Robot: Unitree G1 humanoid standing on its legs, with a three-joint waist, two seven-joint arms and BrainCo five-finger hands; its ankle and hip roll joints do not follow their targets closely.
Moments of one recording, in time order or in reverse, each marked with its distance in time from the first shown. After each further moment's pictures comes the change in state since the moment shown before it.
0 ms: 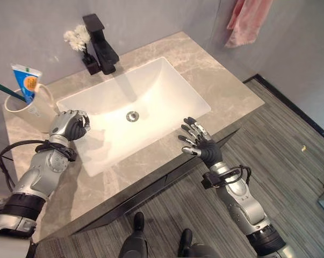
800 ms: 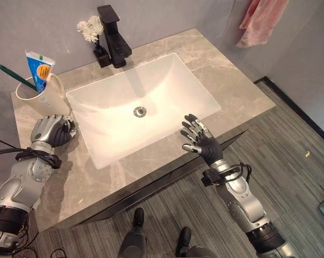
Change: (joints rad) left arm 0.153 0.068 0.102 -0.091 0.002 0.000 0.002; right arm -0.009 0.003 -0.003 0.012 -0.002 0.004 0.000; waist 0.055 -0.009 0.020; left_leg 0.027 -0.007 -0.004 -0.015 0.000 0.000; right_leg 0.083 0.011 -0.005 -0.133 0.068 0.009
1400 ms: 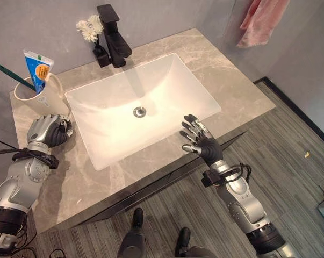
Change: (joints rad) left arm 0.009 0.002 0.027 0.002 -0.001 0.003 0.000; right arm 0.006 0.002 -0.001 -0.010 0.000 -0.001 0.000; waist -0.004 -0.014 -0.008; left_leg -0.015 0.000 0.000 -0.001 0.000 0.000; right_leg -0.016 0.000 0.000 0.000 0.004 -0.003
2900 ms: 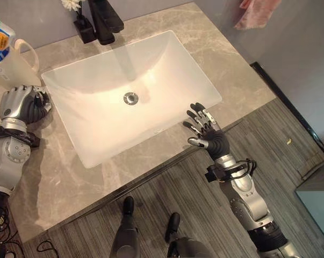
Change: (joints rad) left arm -0.150 0.128 0.006 0.085 -0.040 0.013 0.081; right arm -0.005 0.001 -0.043 -0.047 -0.001 -0.041 0.001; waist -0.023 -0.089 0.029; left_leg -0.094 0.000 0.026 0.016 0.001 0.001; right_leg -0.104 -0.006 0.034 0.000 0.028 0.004
